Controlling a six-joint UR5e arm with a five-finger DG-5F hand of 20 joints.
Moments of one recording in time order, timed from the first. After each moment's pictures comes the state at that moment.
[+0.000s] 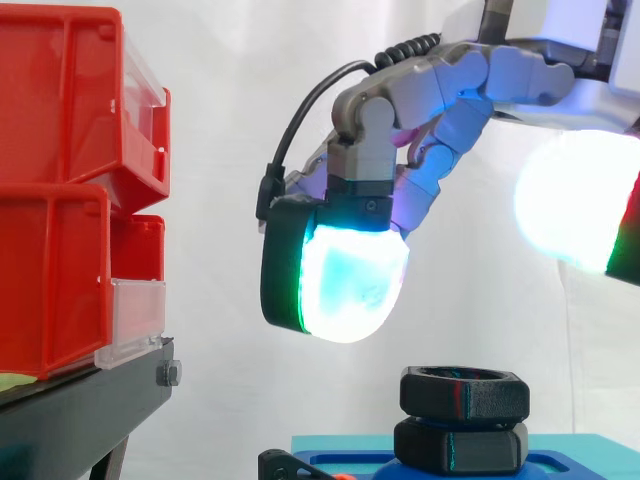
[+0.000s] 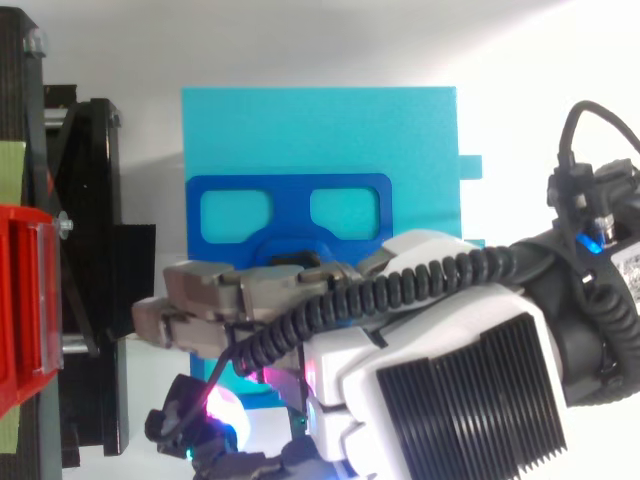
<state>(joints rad) 0.11 -2.24 -1.10 -2.89 -1.92 -1.89</state>
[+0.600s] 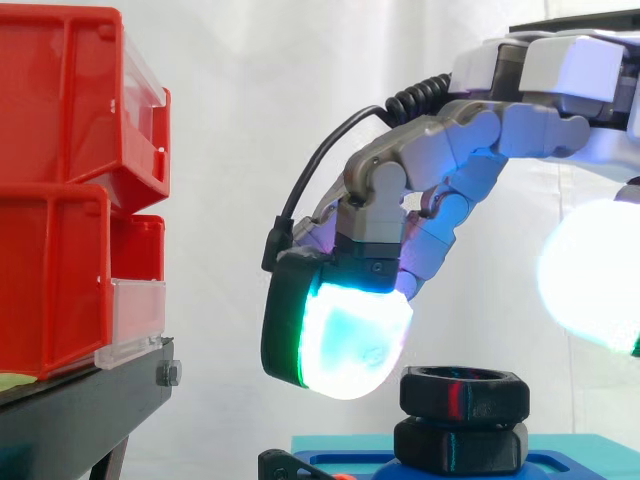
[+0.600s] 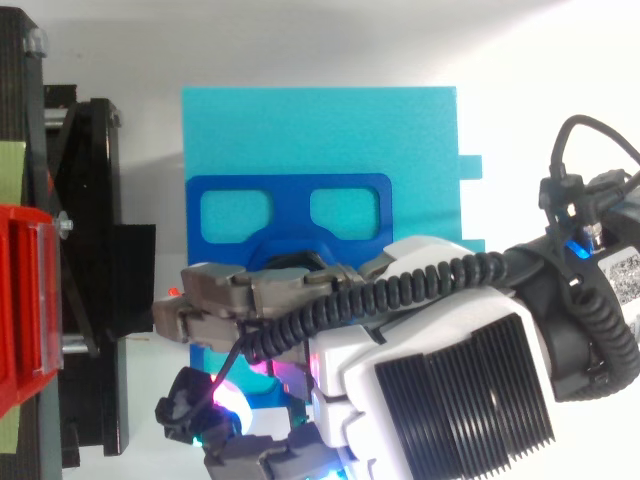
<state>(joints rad) 0.11 -2.24 -1.14 -2.88 -1.91 -1.89</state>
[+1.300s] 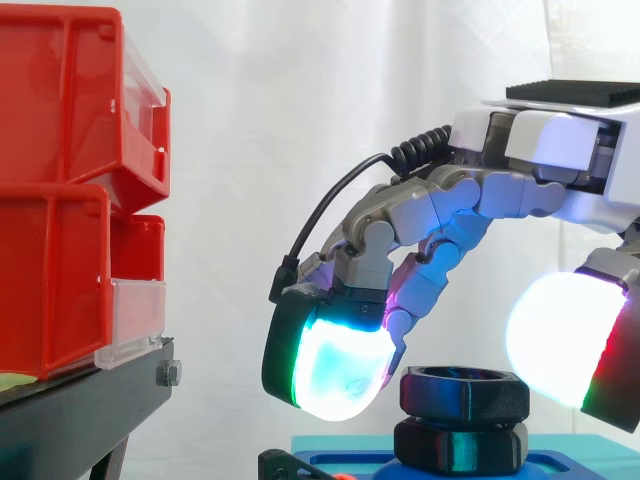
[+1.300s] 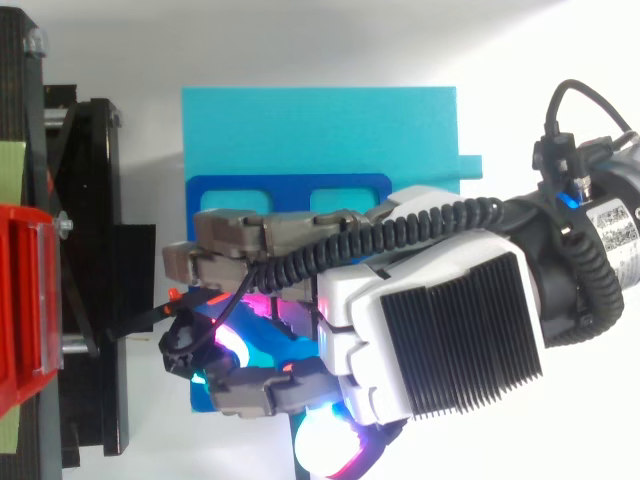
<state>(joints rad) 0.08 -2.24 -1.20 -2.78 -1.92 -1.90</state>
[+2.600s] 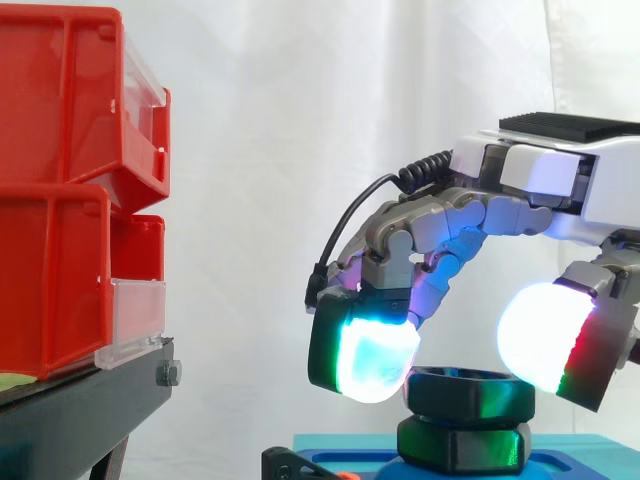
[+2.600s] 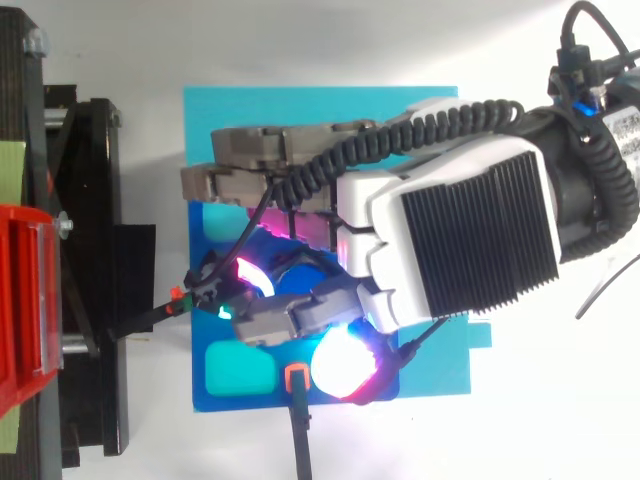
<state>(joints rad) 0.00 -2.24 -1.20 -2.78 -2.00 -1.91</state>
